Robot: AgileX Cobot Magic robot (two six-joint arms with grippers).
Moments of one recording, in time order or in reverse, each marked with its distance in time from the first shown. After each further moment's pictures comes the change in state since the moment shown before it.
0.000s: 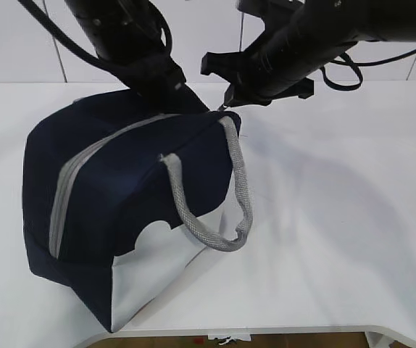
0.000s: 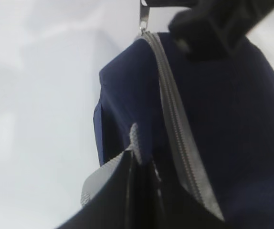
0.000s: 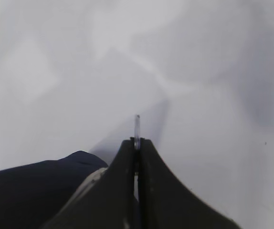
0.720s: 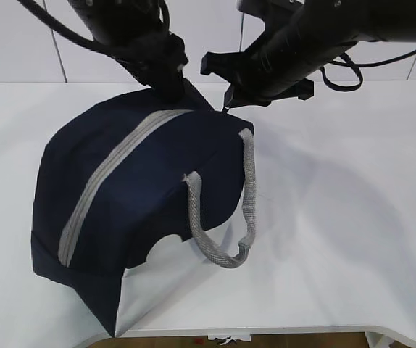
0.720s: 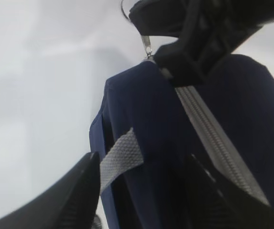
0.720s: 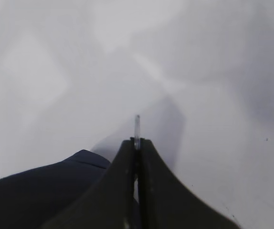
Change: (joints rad) left arm 0.000 -0.045 0.000 -0.047 -0.012 0.002; right arm 0.000 0.000 0.000 -0.002 0.003 0.010
